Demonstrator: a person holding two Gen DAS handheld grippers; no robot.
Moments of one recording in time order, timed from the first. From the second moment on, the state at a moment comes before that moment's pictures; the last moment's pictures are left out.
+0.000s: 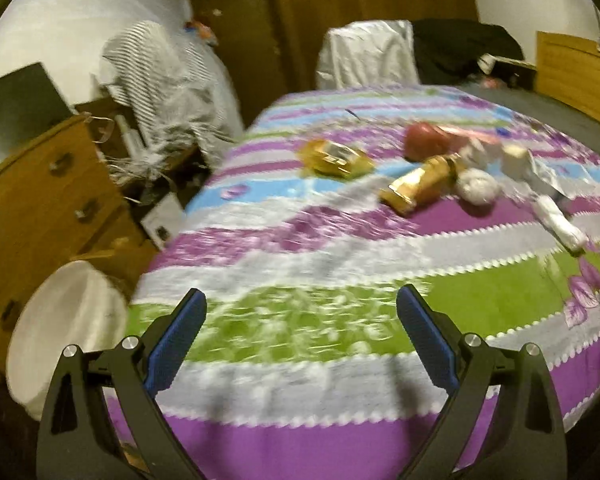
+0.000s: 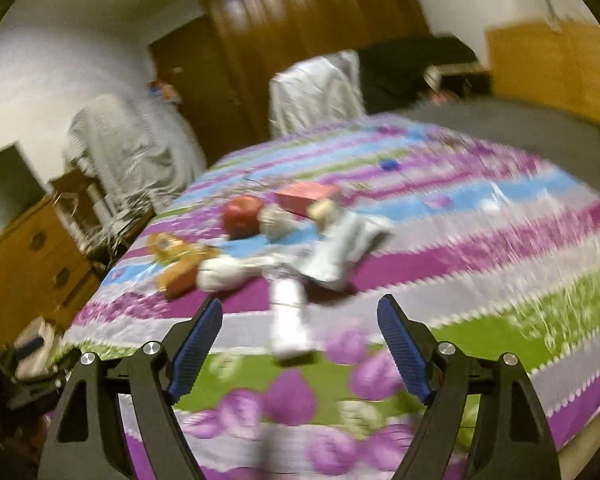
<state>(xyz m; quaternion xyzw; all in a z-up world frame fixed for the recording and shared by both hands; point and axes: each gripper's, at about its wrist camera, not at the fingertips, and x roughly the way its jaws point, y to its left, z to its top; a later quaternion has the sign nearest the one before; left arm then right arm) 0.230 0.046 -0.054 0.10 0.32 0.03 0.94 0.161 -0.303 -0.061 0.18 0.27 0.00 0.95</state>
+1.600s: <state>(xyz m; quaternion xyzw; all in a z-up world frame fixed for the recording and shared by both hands) 0.266 0.113 -0.050 0.03 0.44 0.00 0.90 0.224 -0.204 -0.029 0.15 0.41 0.21 0.88</state>
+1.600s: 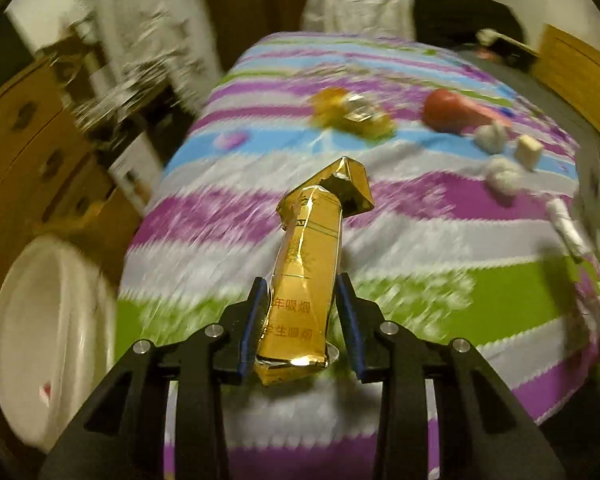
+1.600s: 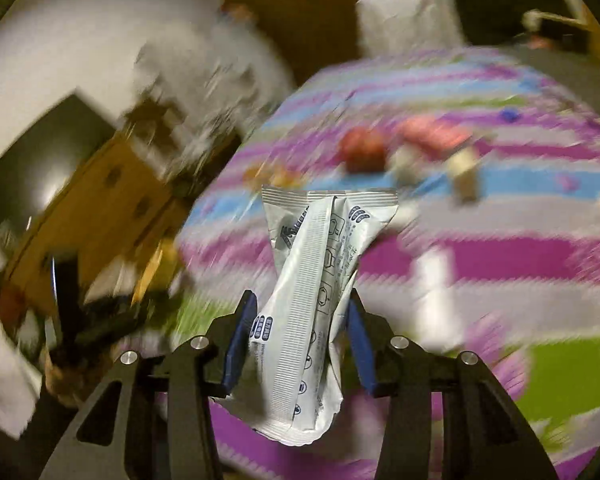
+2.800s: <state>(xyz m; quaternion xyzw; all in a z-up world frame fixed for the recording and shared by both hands) 0.234 0.099 -0.042 0.04 0.38 0.09 0.92 0.196 -0.158 -0.069 0.12 0.43 0.15 0.88</state>
